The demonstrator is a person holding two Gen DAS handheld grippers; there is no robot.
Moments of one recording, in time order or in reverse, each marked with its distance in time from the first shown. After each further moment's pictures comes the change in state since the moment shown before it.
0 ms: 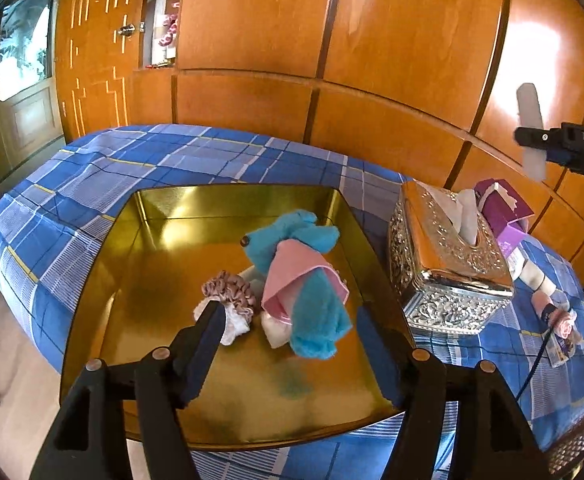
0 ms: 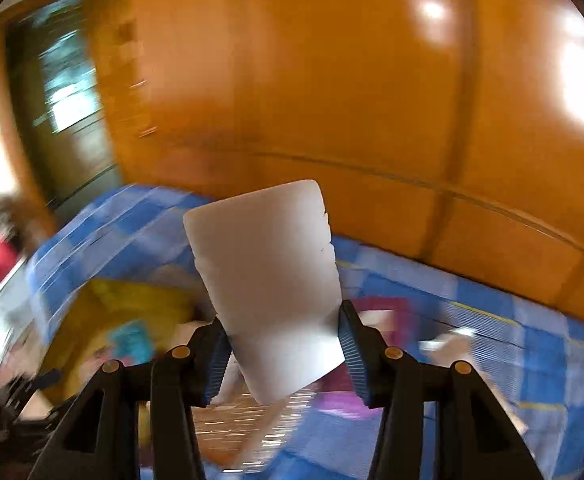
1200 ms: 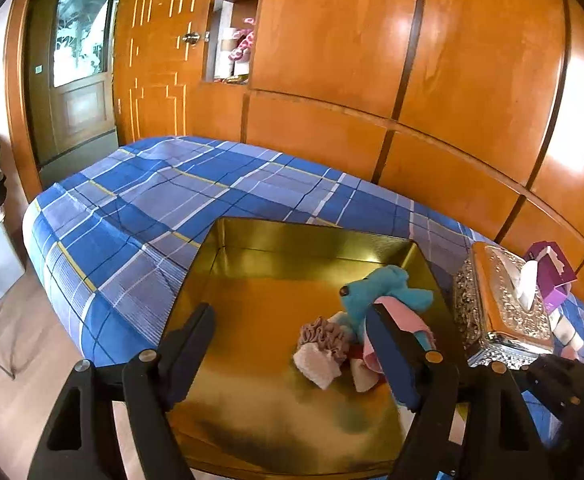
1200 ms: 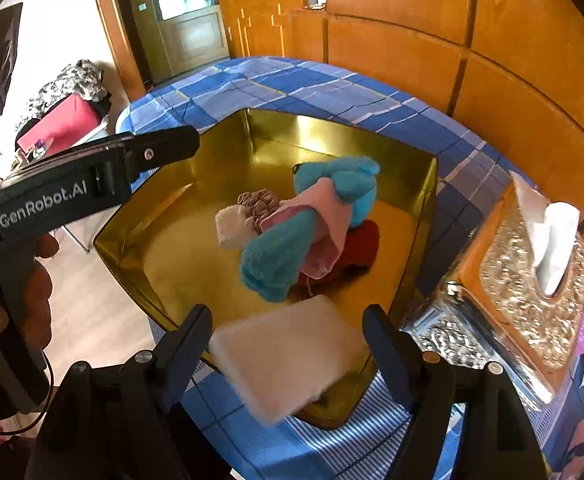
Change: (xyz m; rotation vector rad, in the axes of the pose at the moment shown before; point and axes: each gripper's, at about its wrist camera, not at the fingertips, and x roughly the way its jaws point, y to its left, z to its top) left arm -0.014 0.061 0.023 -0.117 -0.088 0.139; right arm 0.064 0.162 -0.111 -0.226 0.249 0.211
